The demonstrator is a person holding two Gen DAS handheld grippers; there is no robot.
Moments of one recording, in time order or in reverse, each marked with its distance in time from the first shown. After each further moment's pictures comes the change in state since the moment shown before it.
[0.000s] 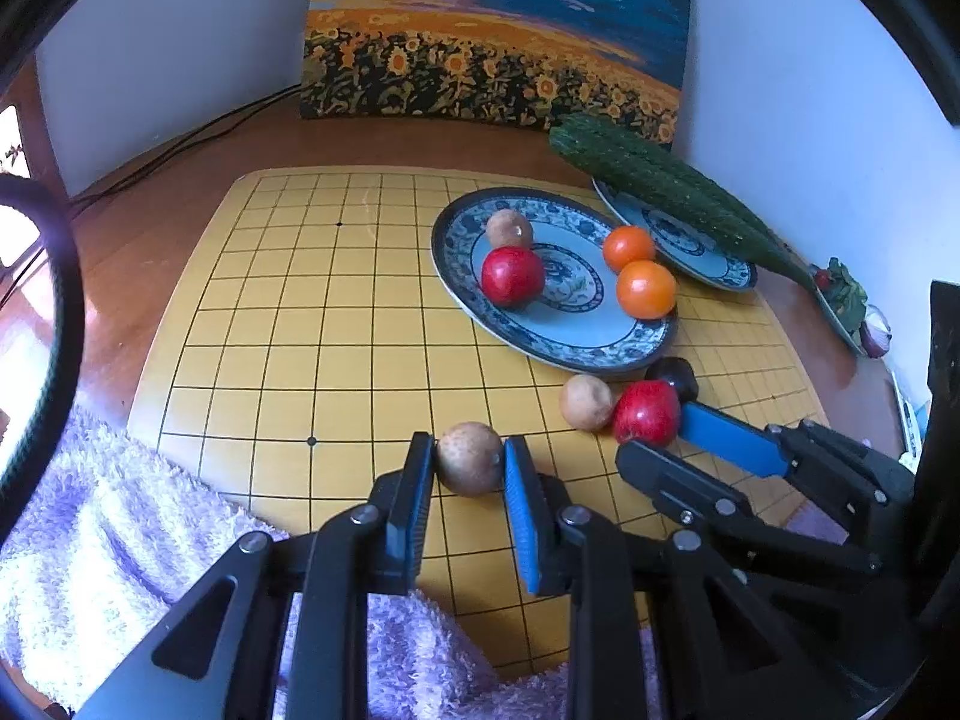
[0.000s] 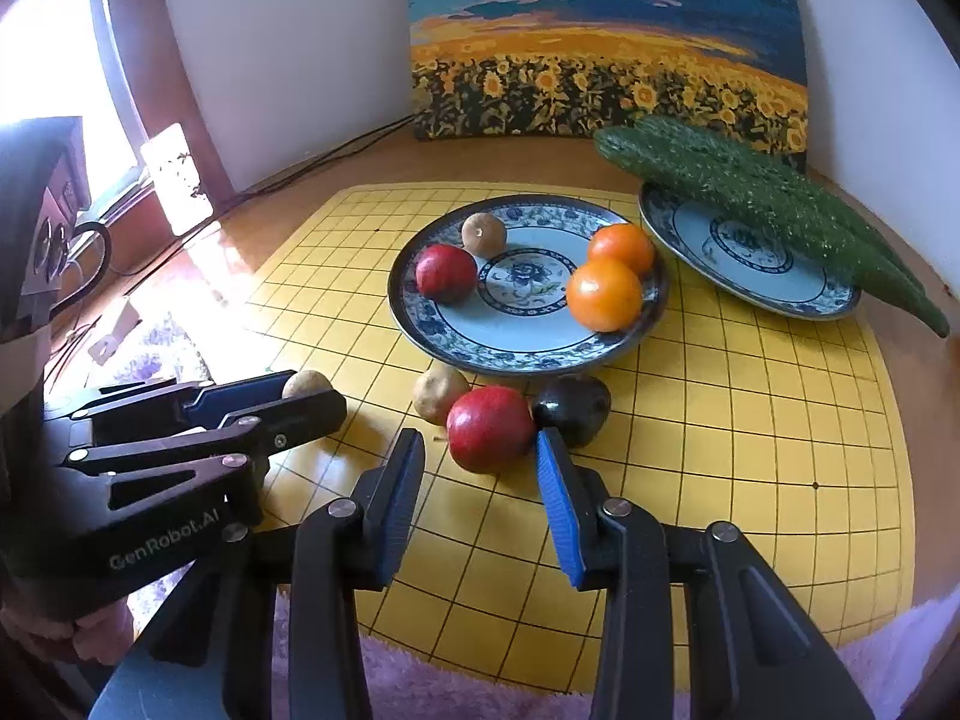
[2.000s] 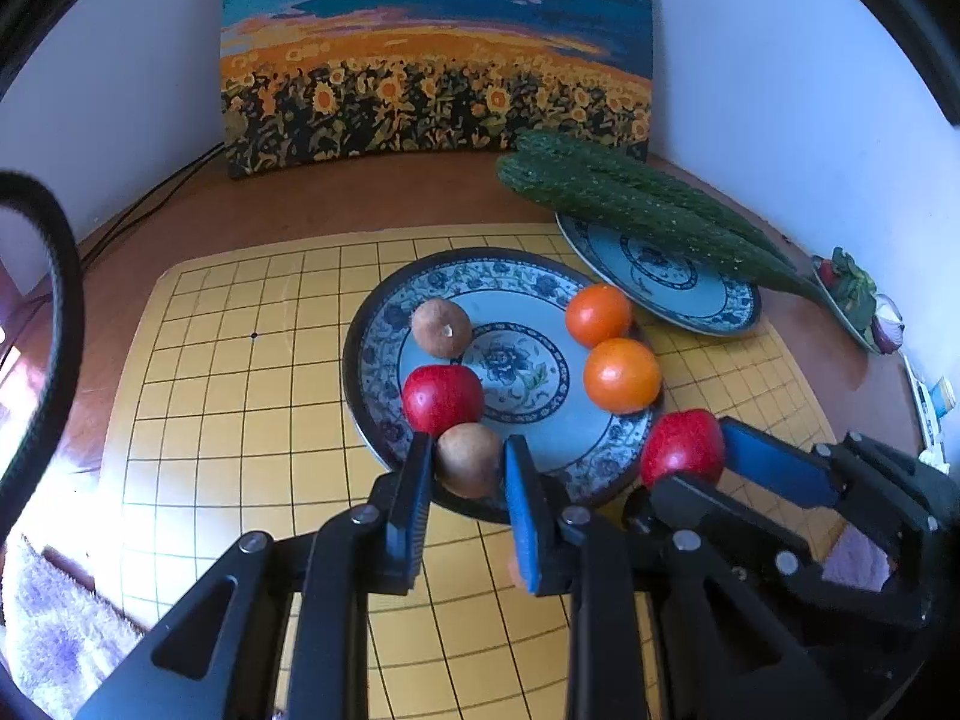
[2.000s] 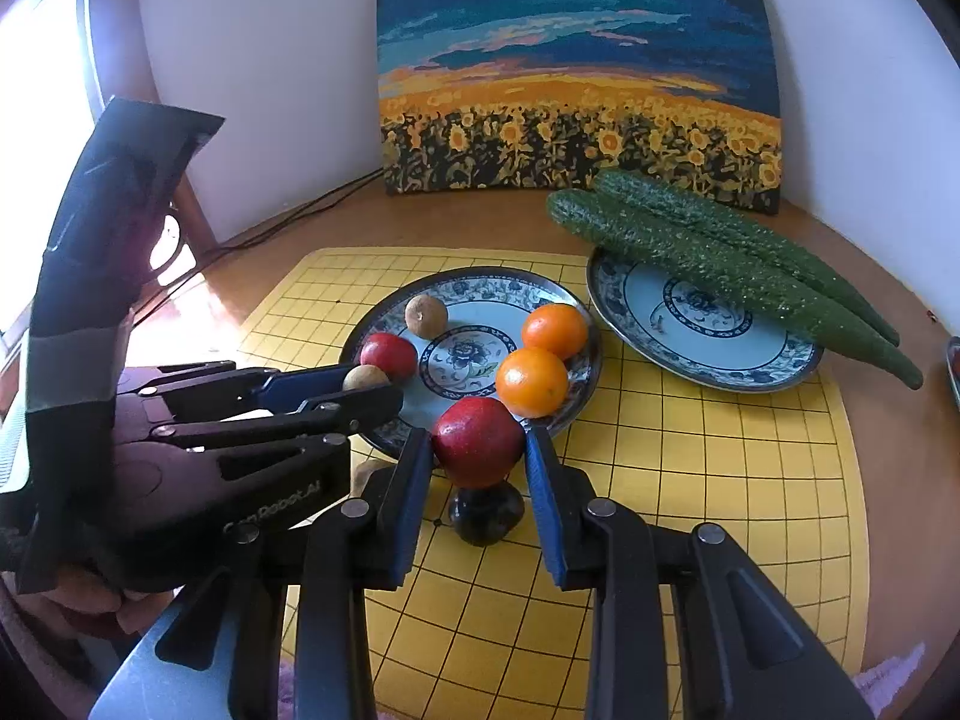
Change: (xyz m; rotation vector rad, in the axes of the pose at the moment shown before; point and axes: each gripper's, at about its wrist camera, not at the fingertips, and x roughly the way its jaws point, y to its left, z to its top) left arm 0.036 -0.036 0.052 0.119 -0.016 0.007; right arm -0.012 -0.031 0.029 0.018 -0.081 -0.012
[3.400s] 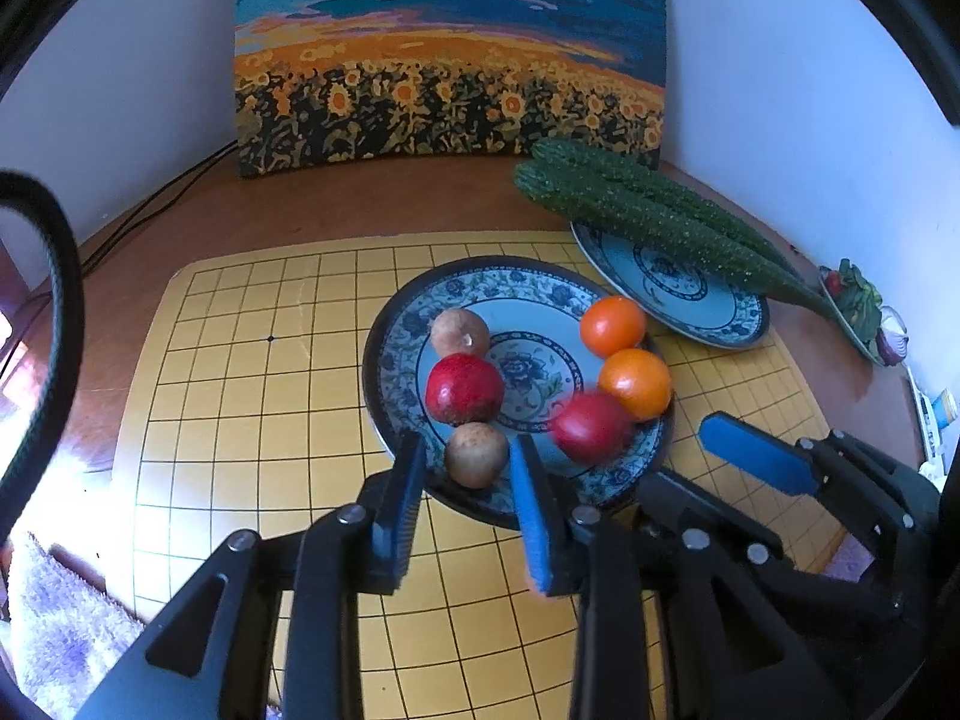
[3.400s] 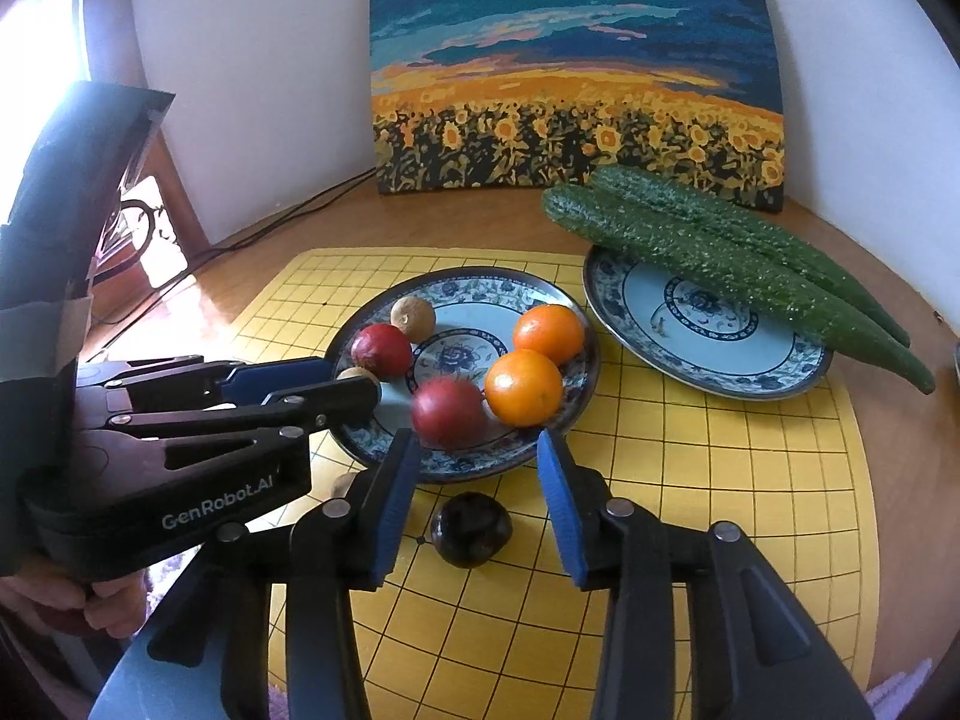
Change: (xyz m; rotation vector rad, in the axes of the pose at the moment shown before) left arm -0.004 0.004 0.000 -0.024 -0.003 0.013; right arm 0.011 -0.003 0.003 0.003 -0.007 -0.005
